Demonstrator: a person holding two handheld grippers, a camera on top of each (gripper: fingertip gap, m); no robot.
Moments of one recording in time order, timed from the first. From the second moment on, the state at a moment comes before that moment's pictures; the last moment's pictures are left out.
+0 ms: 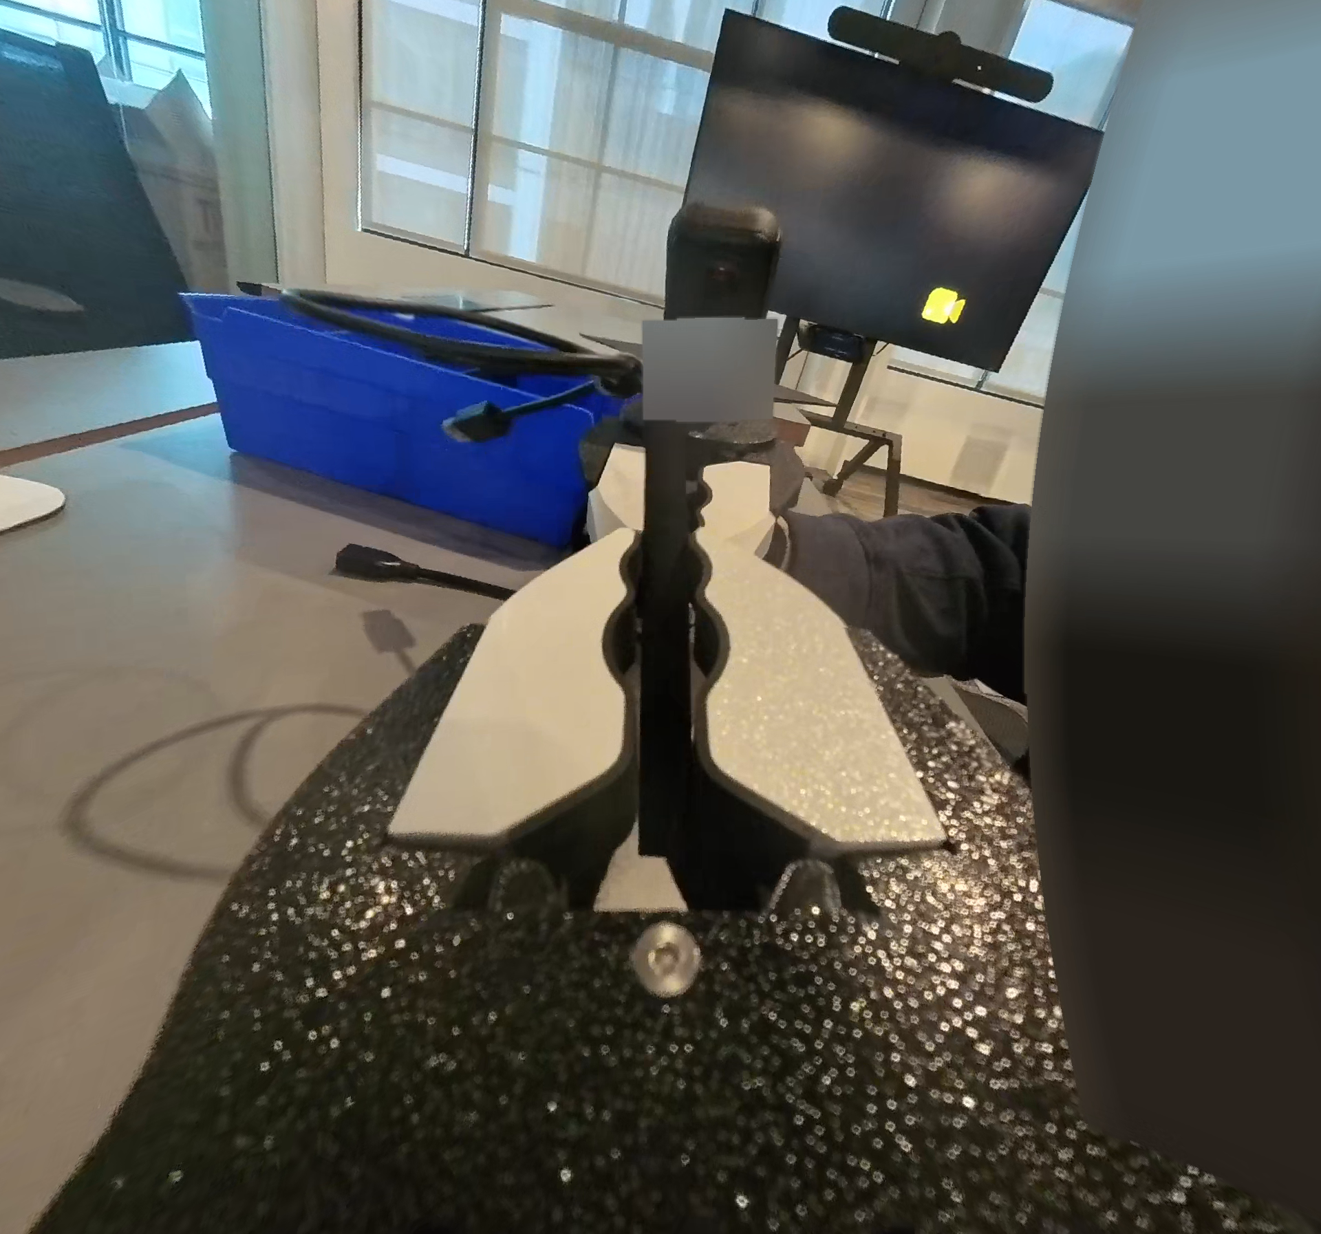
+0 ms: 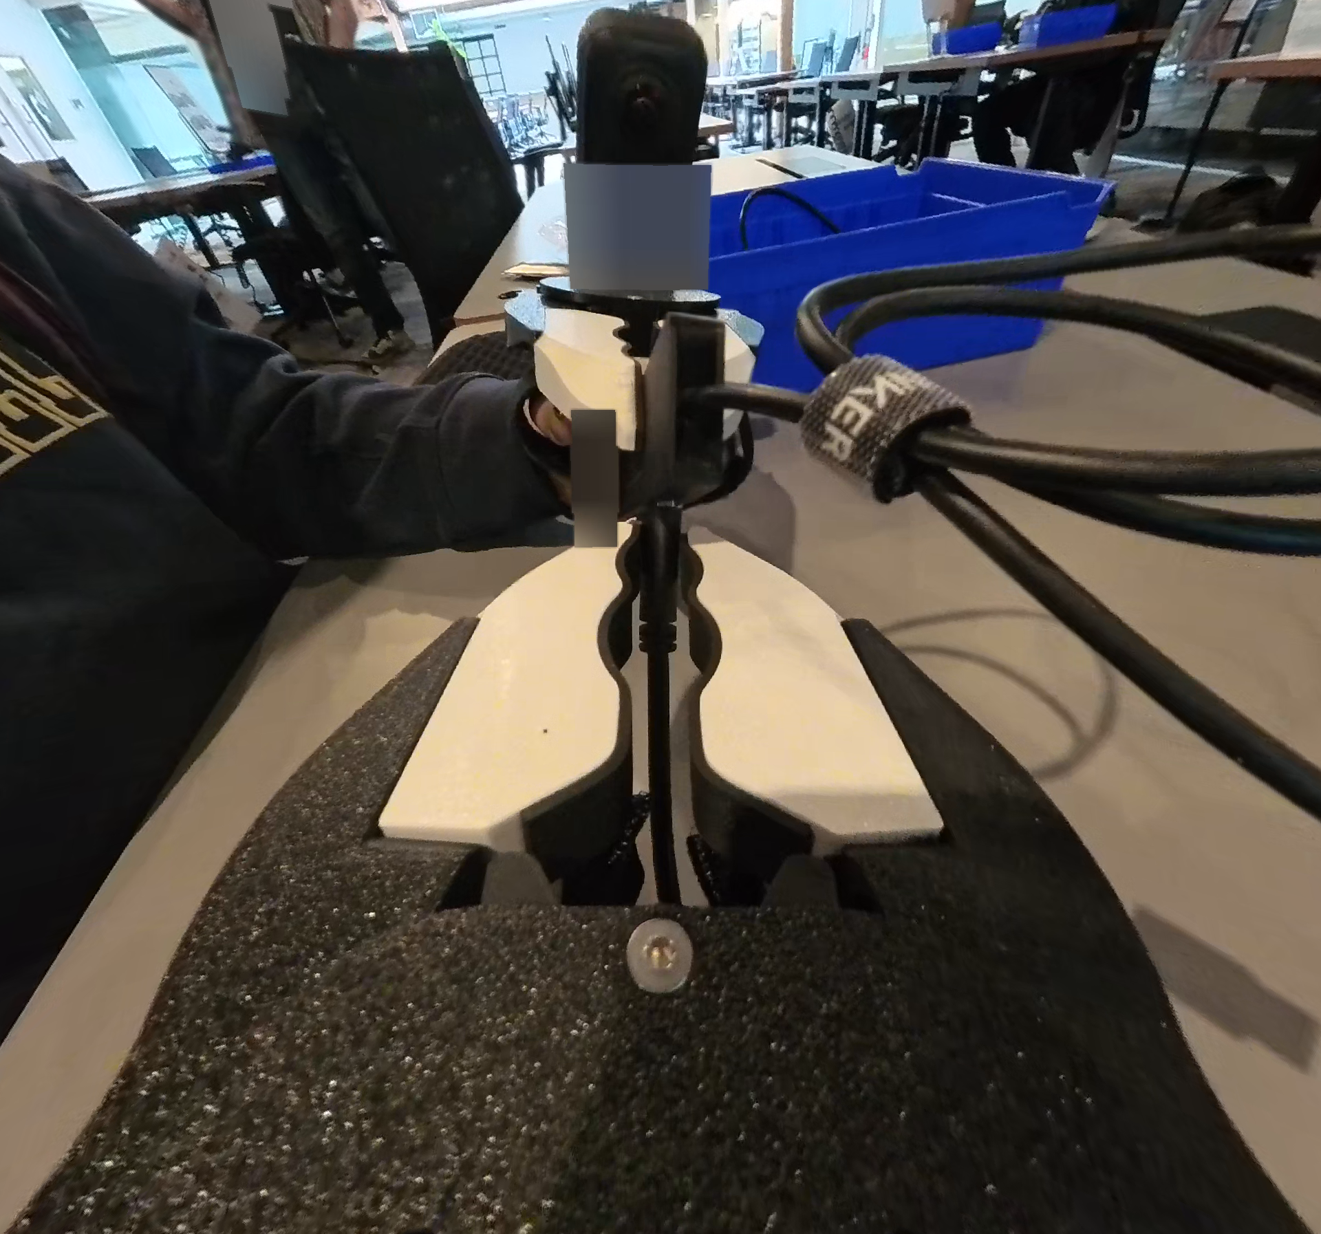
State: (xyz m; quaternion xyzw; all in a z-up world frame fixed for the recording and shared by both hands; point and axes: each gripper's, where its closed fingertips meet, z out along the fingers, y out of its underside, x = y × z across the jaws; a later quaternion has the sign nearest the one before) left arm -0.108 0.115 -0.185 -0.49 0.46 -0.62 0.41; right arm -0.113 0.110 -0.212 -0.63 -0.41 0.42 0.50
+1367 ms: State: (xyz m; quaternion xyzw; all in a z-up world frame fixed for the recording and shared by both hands) left arm -0.101 0.113 -0.194 -0.51 0.45 -0.64 0.37; right arm -0.120 0.111 -0.214 -0.64 -0.42 0.41 0.50
